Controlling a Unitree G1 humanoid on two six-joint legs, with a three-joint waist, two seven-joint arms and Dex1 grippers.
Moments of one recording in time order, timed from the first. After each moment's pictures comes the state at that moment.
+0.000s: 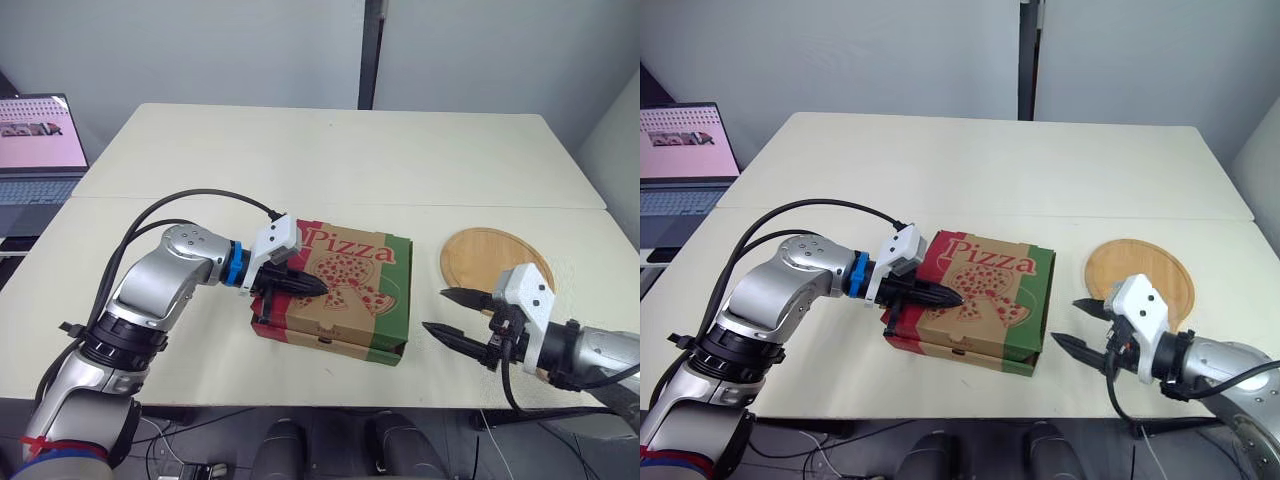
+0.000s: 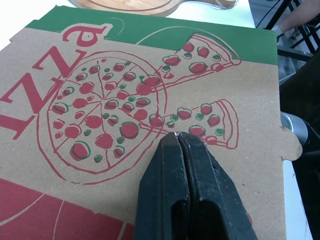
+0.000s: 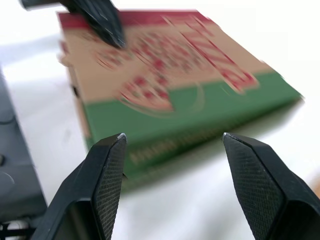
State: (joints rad) left arm -0.63 0.75 -0.27 -0.07 -0.38 0.64 -1.29; right arm 0.13 -0.84 -0.22 -0.81 0.64 0.81 0.66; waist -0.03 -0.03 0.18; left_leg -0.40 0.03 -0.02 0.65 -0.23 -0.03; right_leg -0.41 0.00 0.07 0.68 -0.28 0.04
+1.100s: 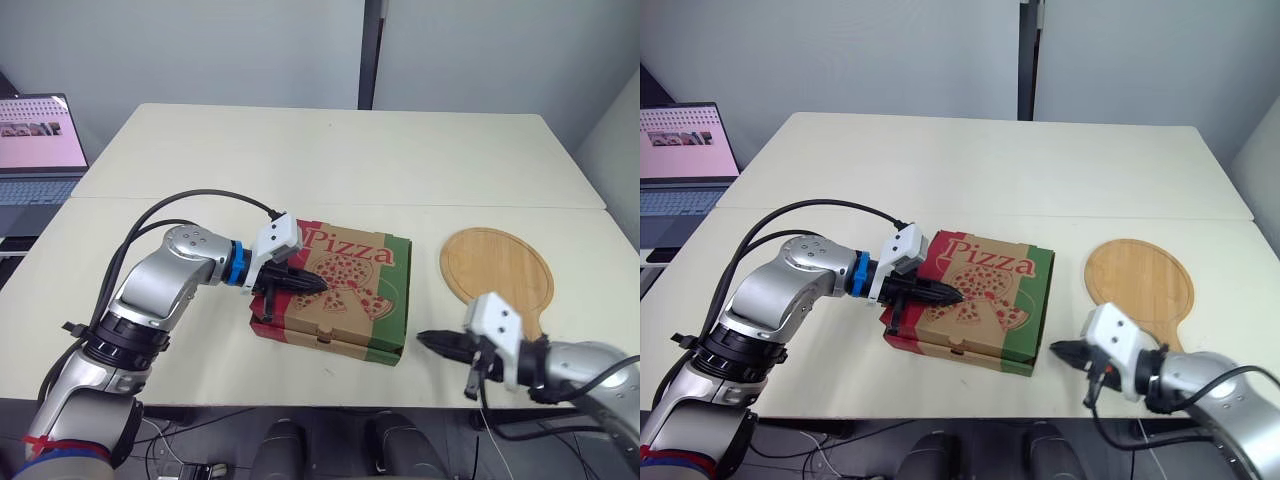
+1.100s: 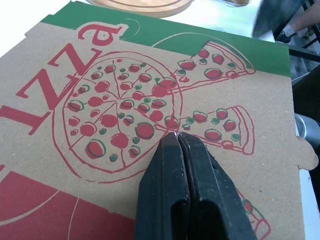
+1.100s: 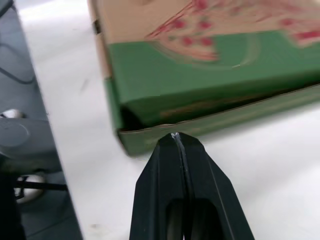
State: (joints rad) left arm -0.63 0.74 -0.27 -0.07 -0.37 0.64 -1.27; right arm 0.13 -0.85 -0.11 -0.77 0.54 0.70 0.75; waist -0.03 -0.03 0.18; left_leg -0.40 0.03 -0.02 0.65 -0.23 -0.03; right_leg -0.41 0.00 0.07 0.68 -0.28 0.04
